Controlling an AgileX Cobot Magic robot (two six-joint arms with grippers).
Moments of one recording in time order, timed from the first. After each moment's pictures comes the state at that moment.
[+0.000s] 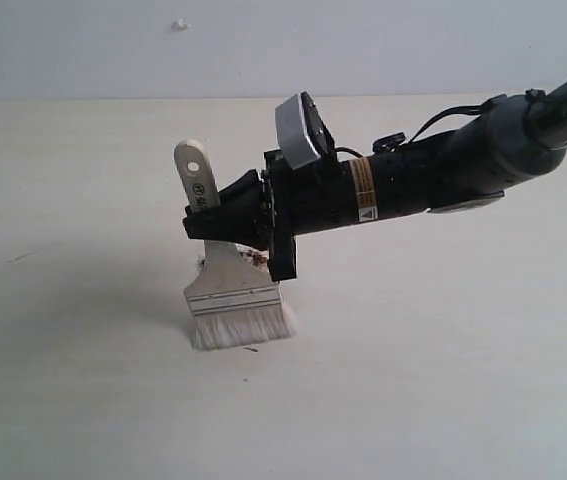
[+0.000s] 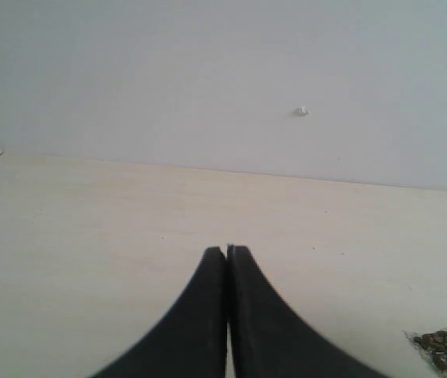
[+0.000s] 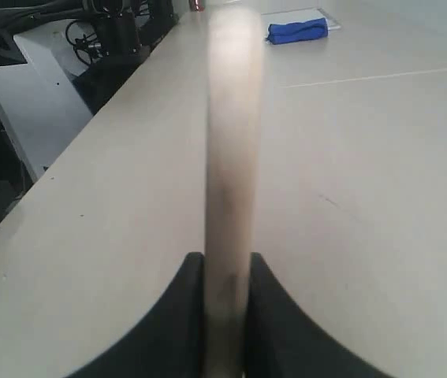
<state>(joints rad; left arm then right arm) -0.21 0.04 0.00 -0.06 0.14 -0.09 0.41 2.17 -1.13 -1.37 -1.22 0.76</state>
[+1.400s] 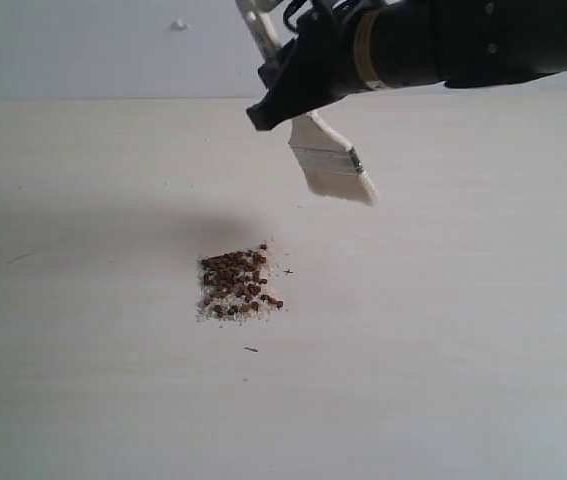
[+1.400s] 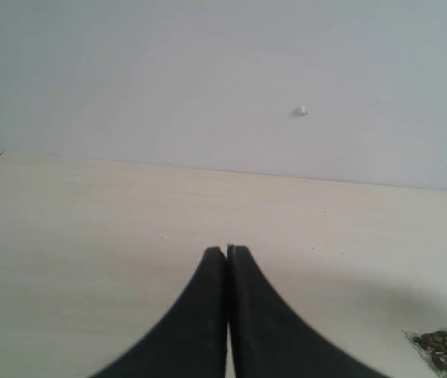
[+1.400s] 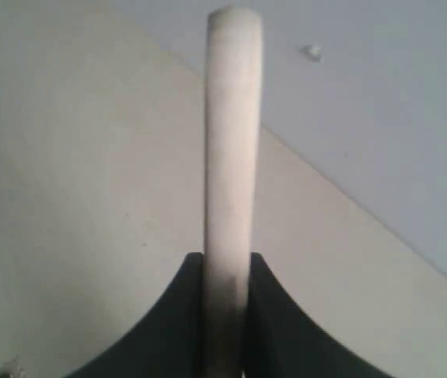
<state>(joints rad) -0.21 0.04 0.00 -0.06 0.14 -0.09 0.51 1.81 -1.21 -1.49 -0.17 1.19</state>
